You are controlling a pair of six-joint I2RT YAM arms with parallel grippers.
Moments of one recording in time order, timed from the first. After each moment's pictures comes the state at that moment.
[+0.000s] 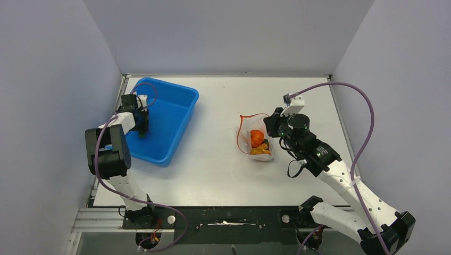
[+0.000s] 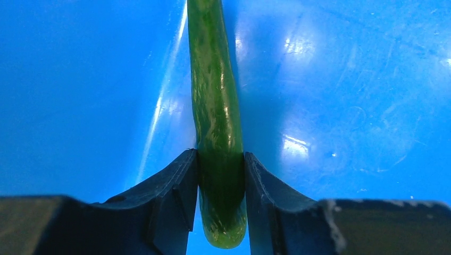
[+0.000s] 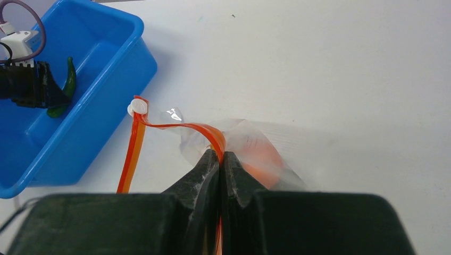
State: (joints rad) left arm 0.18 1.83 1.13 -0.29 -0.04 0.17; right arm 0.60 0.93 0.90 -0.29 0.25 0.37
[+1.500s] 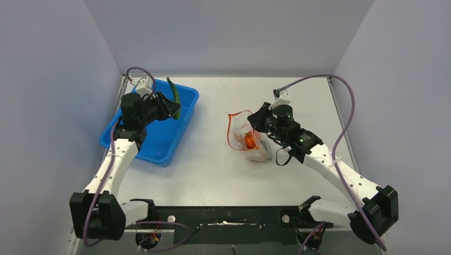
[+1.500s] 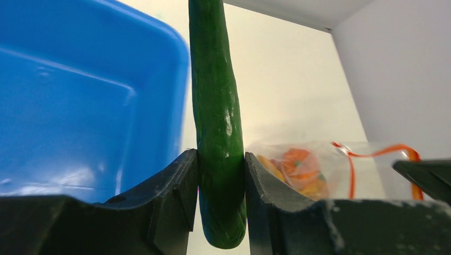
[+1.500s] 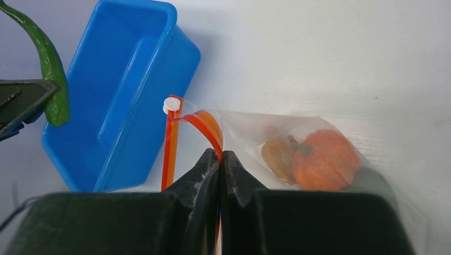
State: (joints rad) left arm -0.04 1.19 0.92 -0.05 0.40 -0.50; right arm 0.60 1.14 0.94 -0.20 0.12 0.66
